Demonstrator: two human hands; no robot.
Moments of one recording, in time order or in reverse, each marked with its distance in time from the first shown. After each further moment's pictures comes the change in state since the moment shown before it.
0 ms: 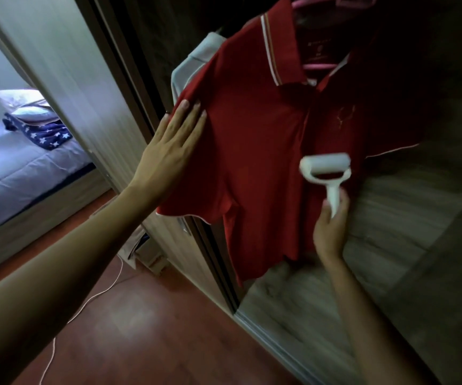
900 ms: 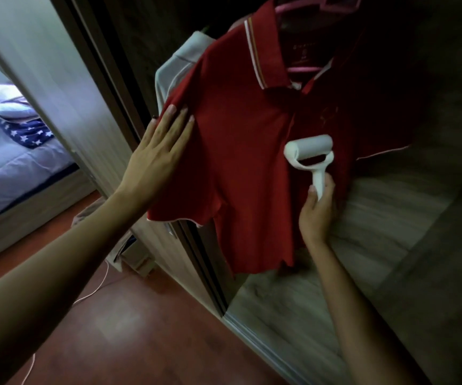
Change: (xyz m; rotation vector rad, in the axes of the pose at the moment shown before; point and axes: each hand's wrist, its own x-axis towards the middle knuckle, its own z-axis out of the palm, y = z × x) left_hand 0.001 0.008 0.009 -0.047 -0.004 -0.026; right_hand 0.024 -0.034 0.003 0.000 -0.027 -0.040
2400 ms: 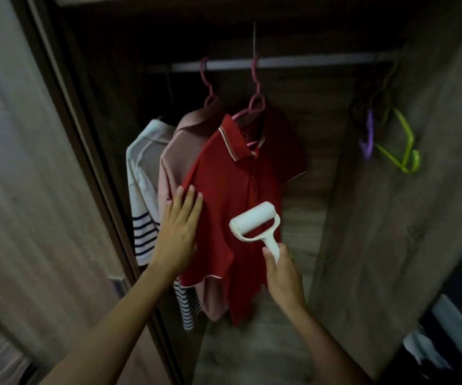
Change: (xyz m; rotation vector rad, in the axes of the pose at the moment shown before) left_hand -0.008 0.042 0.030 -0.508 0.207 0.180; right_hand -0.129 -0.085 -0.045 -0.443 0.048 0.098
